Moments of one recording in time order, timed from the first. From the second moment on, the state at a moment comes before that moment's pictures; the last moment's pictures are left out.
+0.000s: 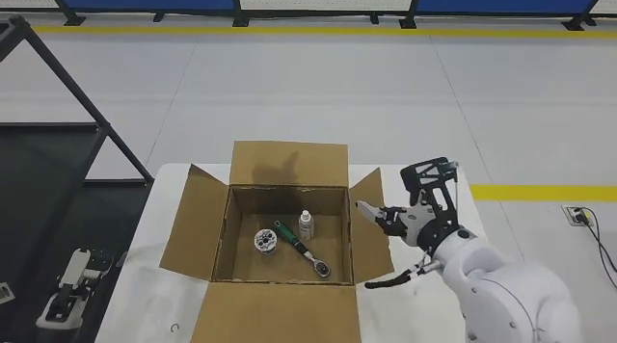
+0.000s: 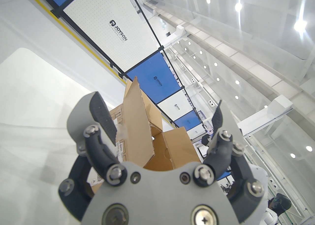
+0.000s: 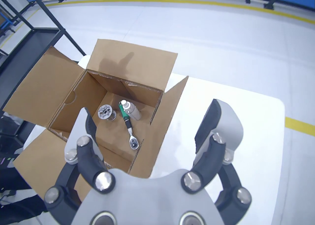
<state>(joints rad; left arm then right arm) 1.71 -1.21 -2.01 -1.95 -0.10 -0.47 -0.24 -1.03 -1.53 1.50 -2.14 -1.15 -0.08 1.13</state>
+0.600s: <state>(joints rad) 1.65 -1.20 -1.98 -1.97 -0.03 -0.36 -0.33 -1.03 -1.51 1.59 -2.02 -0.95 -0.05 1.16</state>
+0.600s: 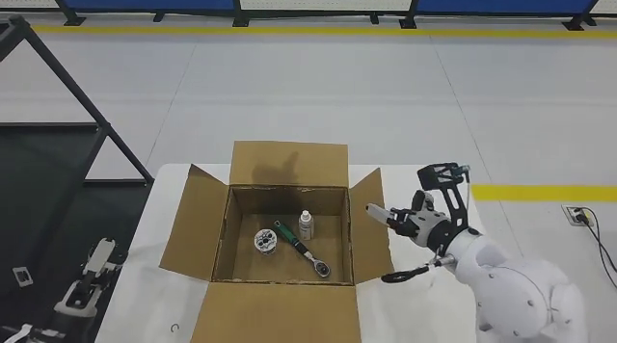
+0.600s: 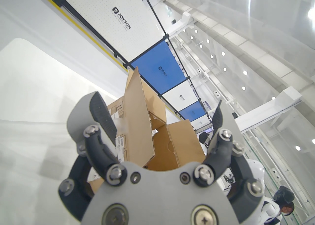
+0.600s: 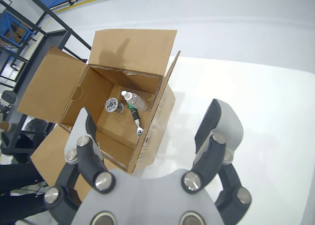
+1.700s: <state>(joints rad) 1.55 -1.18 -1.84 -1.99 0.01 -0.31 -0.48 -0.90 -1.46 1.38 -1.79 -0.48 -0.18 1.17</state>
